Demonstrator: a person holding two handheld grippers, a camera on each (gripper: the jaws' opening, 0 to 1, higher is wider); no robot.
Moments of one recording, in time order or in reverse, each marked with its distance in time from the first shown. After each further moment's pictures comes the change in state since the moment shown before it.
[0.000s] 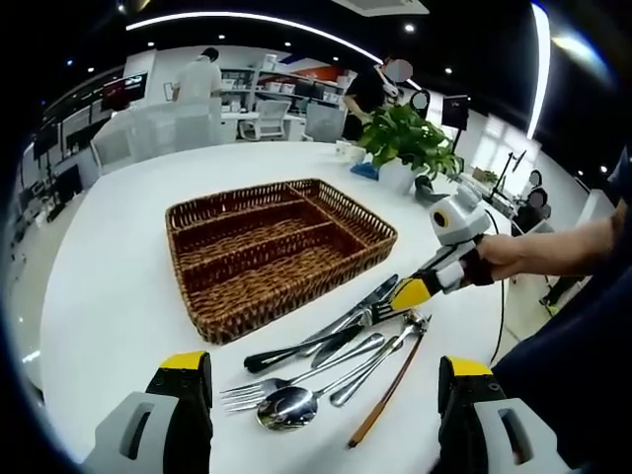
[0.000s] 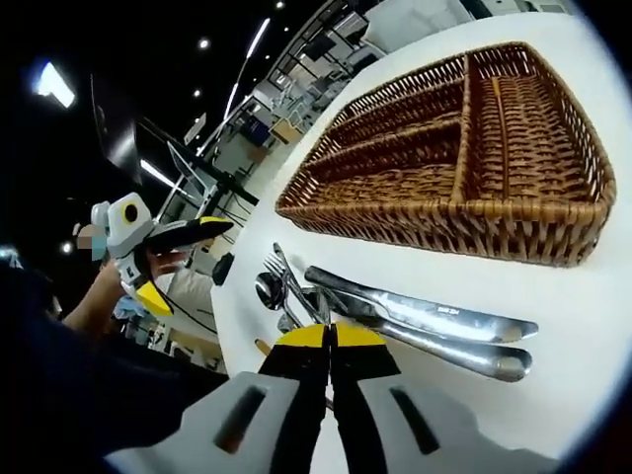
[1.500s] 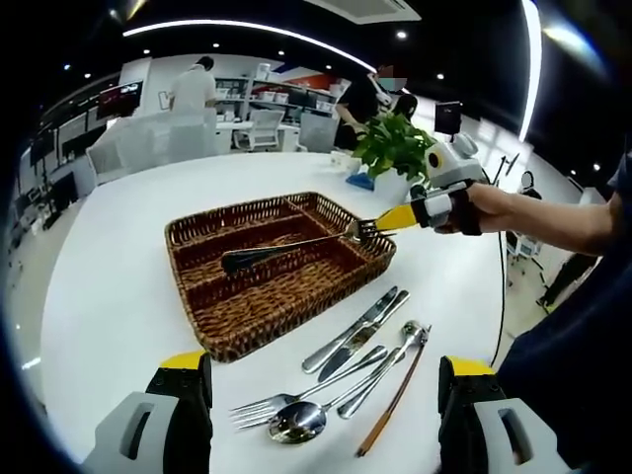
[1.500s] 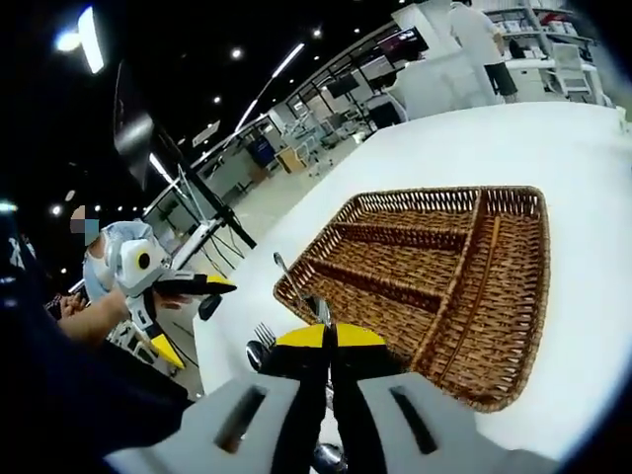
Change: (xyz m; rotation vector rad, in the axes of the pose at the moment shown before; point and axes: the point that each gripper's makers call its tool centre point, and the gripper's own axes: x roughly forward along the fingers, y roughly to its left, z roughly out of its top) left arm -0.002 0.010 0.014 0.021 -0.038 -0.021; right arm -0.037 0.002 0.120 -0.203 -0.165 -0.076
